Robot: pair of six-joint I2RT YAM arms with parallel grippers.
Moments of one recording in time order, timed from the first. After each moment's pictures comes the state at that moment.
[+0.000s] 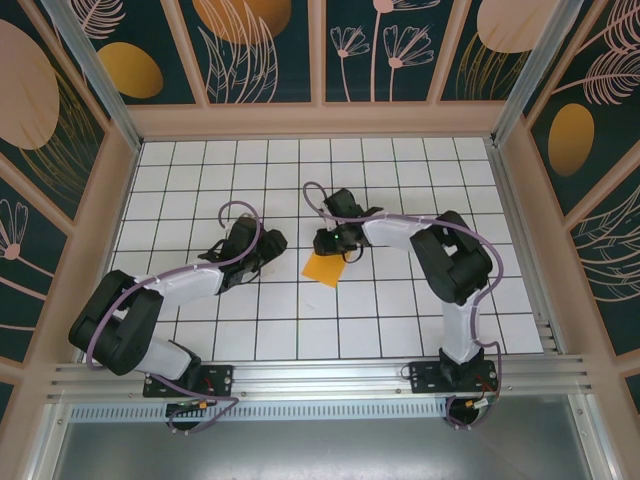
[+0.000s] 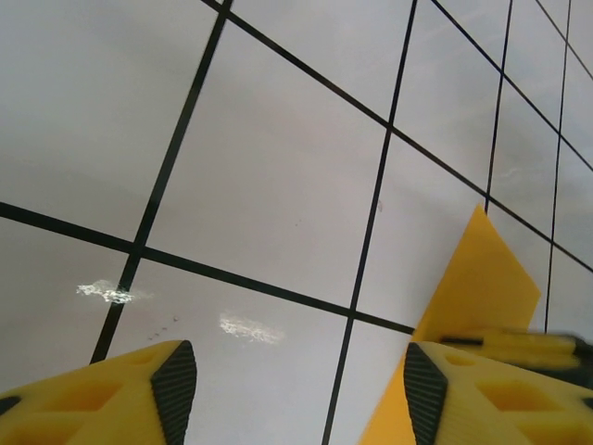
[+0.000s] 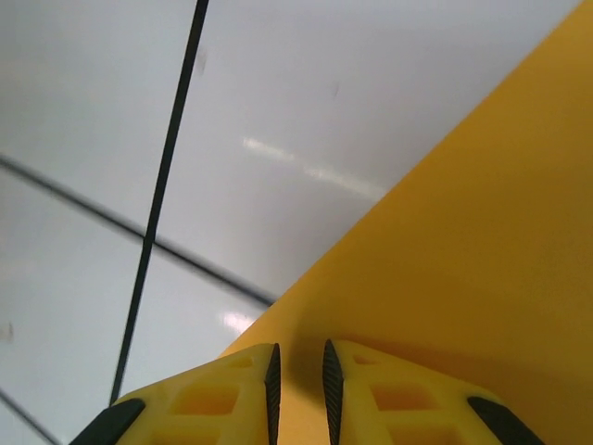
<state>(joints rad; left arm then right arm) -0.53 1.46 0.61 0.08 -0.06 -1.01 0.67 1.95 1.19 -0.31 -0.27 0.38</state>
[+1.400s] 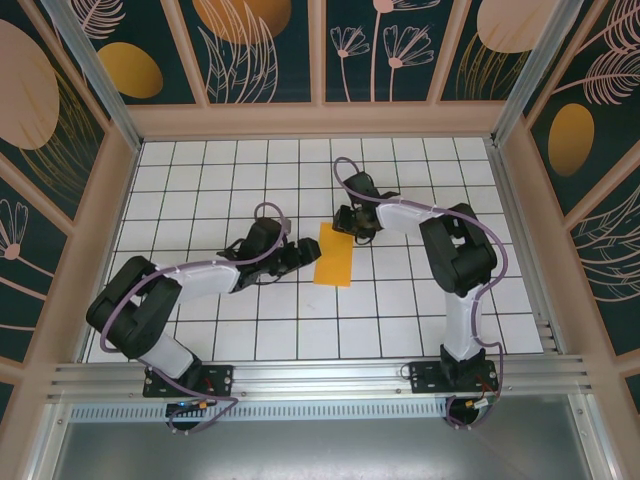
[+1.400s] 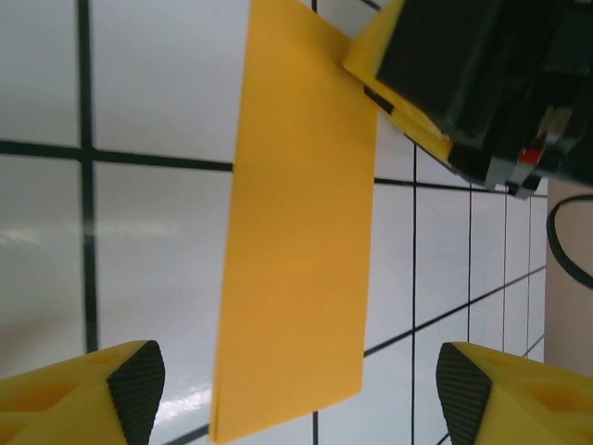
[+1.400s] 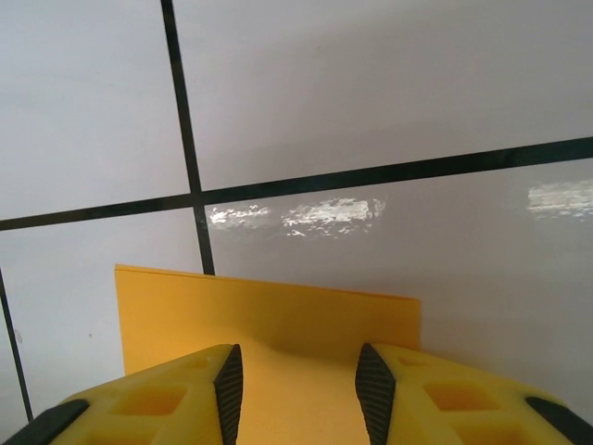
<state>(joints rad) -0.64 1.58 0.68 0.19 0.30 -0.97 0.52 2.00 1.28 -0.36 -0.11 0.68</state>
